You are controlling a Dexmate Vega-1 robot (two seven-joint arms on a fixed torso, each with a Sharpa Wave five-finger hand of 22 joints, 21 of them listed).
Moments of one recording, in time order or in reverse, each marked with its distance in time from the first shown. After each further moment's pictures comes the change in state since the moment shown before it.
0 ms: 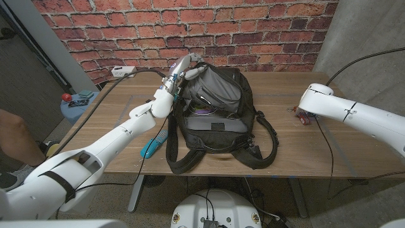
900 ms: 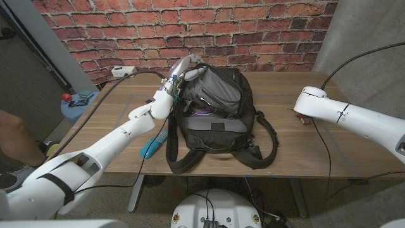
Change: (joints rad) left arm 0.015 0.002 -0.007 -0.017 -0.008 -0.002 -0.012; left_hand 0.000 0.000 0.000 0.000 0.004 -0.020 0.002 0.001 0.003 0.003 -0.003 0.000 0.000 0.000 0.000 0.000 0.009 0.000 0.000 0.000 0.000; right arm 0.007 0.029 -0.037 0.026 -0.027 -0.026 -0.057; right_hand 0.047 0.002 -0.017 0.000 0.000 0.060 -0.032 0.006 0.009 0.055 -0.041 0.058 0.042 0.066 -0.041 0.045 0.035 0.045 -0.027 0.015 0.000
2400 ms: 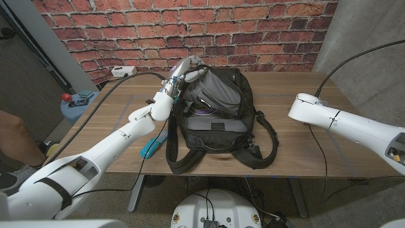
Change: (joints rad) left arm 0.033 0.009 -0.013 -0.046 0.000 0.027 -0.006; left_hand 0.000 0.000 -0.002 0.005 0.000 -0.007 -0.007 0.012 -0.002 0.000 0.000 0.000 0.005 0.000 0.000 0.000 0.009 0.000 0.000 0.000 0.002; right arm -0.038 0.055 0.002 0.050 -0.036 -0.003 -0.113; right_hand 0.089 0.013 -0.017 0.000 0.016 0.132 -0.053 0.025 0.028 0.105 -0.083 0.129 0.082 0.115 -0.008 0.069 0.067 0.084 -0.048 0.029 0.005
